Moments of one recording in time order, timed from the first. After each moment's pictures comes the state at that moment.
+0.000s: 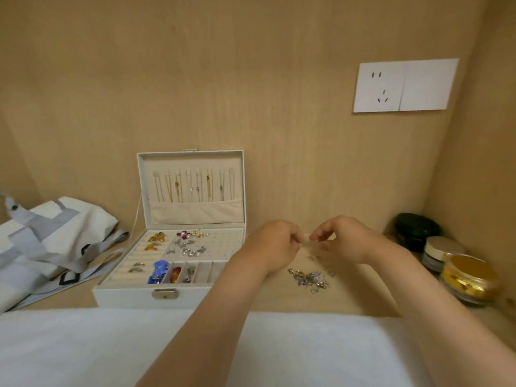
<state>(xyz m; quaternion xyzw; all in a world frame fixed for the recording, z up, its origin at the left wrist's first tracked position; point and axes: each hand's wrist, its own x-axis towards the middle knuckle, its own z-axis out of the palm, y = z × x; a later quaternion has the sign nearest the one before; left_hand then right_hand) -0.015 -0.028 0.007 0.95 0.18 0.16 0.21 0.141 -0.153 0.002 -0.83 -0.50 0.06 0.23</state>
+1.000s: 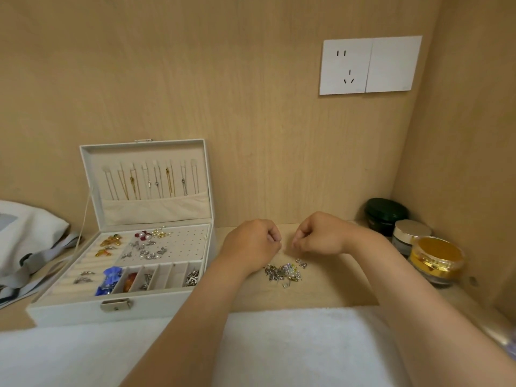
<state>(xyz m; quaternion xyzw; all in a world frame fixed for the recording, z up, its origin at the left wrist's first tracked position) 0.021 -0.026 -0.026 0.93 0.22 0.18 0.22 0.150 -0.161 -0.004 -0.83 -0.46 0.17 0.26</state>
